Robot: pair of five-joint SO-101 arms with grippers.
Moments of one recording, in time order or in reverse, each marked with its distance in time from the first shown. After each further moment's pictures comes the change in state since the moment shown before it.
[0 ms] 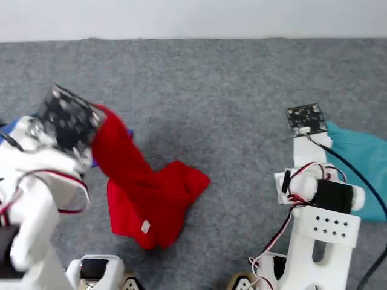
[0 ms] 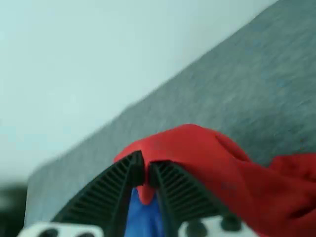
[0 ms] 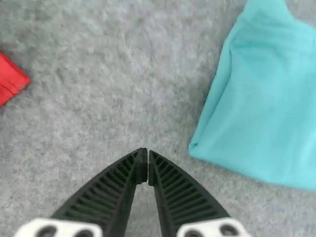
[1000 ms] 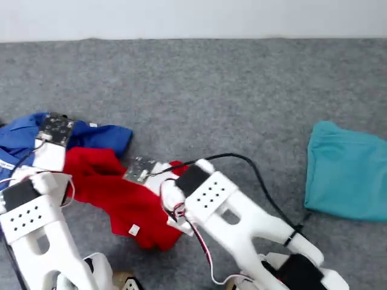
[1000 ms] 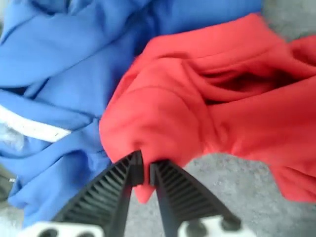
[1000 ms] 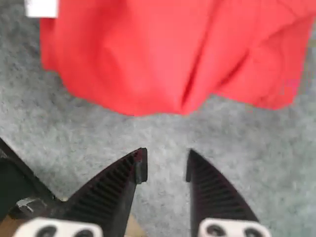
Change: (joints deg) left arm -28.1 0.6 58.8 -27.3 -7.4; right arm -58.5 33.3 -7.3 -0.4 -4.1
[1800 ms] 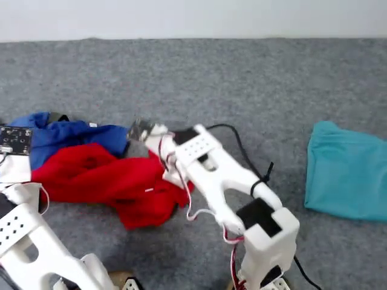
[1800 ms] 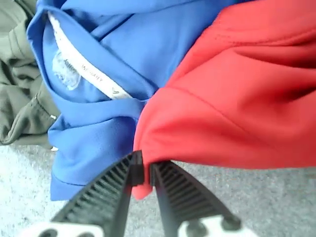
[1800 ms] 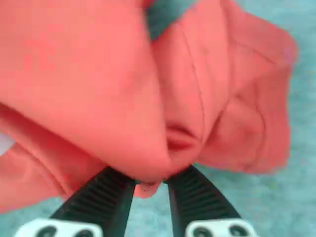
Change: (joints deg) left arm -13.8 0.0 0.2 -2.2 0.0; right arm 13.8 33.4 -24.4 -17.8 12.8
